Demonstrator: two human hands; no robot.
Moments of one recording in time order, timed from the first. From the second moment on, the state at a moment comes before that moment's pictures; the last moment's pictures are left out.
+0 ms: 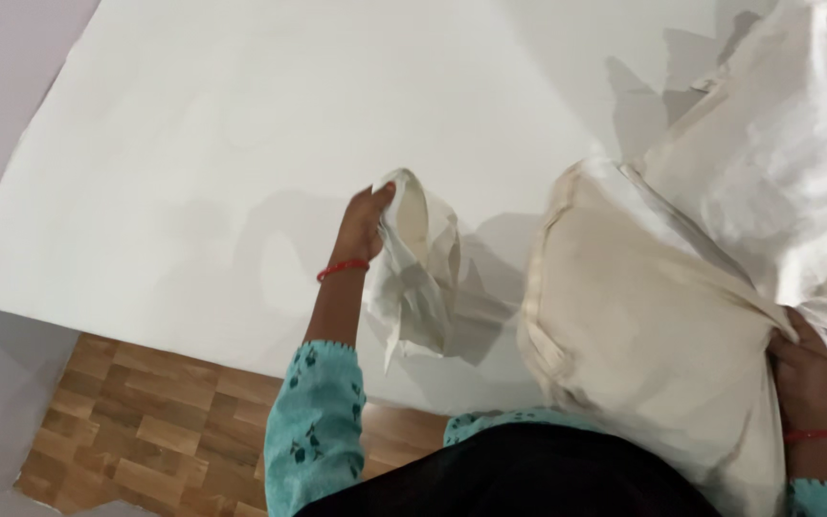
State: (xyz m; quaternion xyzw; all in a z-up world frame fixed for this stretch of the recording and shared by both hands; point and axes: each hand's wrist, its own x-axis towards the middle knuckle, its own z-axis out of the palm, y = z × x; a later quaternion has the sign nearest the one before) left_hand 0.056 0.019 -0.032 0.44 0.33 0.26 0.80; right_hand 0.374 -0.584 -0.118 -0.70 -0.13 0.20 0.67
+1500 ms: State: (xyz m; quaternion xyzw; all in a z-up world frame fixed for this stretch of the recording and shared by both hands) left_hand 0.079 -0.161 -0.012 0.90 0.18 0.07 0.39; right_hand 0.353 -0.462 -0.220 -0.86 -0.33 0.12 0.38
